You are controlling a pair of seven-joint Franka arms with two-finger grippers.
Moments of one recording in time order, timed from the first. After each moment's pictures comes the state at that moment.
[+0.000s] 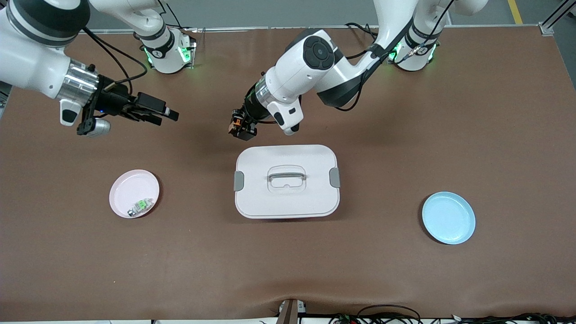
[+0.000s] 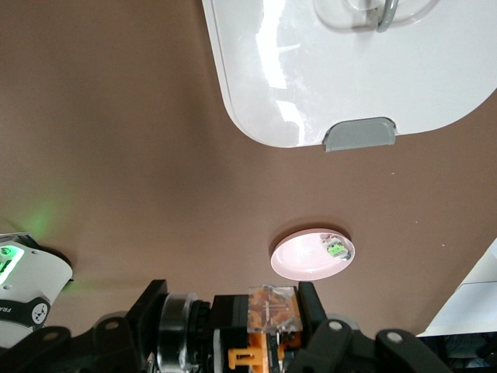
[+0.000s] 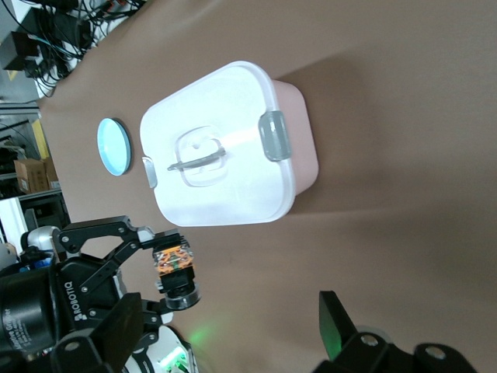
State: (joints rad) left arm -0.58 0.54 -0.37 -1.43 -0.32 2.40 -2.14; right arm 0.22 -0.16 -0.05 -2.06 0.74 1.96 0.11
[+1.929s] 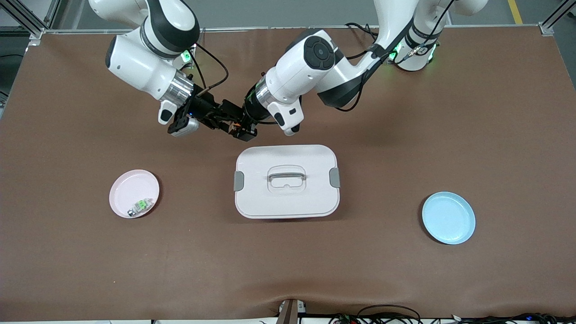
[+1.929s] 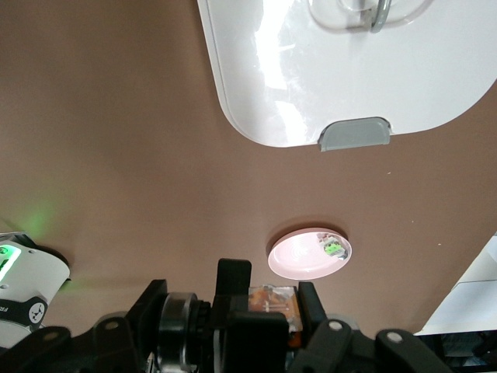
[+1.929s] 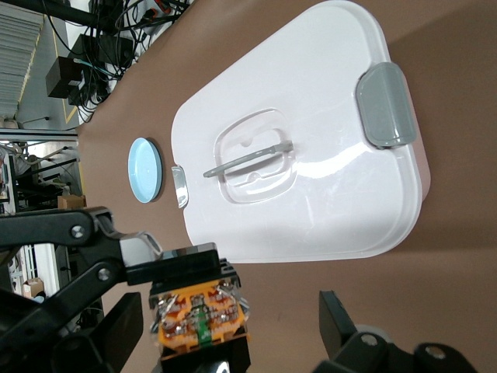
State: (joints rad) left arm -0.59 0.54 -0.36 -1.42 -0.32 2.40 -2.14; right arm 0.61 -0.06 -0.05 -2.25 1.06 2.57 0.00
